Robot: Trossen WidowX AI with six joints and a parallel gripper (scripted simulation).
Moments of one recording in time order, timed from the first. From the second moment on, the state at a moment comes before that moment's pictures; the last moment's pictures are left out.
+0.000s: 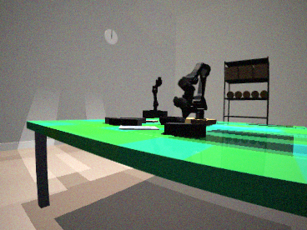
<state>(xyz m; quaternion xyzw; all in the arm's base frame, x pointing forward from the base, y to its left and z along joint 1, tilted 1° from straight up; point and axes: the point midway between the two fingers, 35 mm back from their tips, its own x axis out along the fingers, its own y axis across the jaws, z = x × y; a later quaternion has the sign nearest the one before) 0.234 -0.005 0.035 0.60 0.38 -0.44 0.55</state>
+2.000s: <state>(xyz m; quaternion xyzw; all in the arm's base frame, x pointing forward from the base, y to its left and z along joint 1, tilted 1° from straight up) 0.250 -0.006 0.011 0.60 0.39 -0.45 0.54</state>
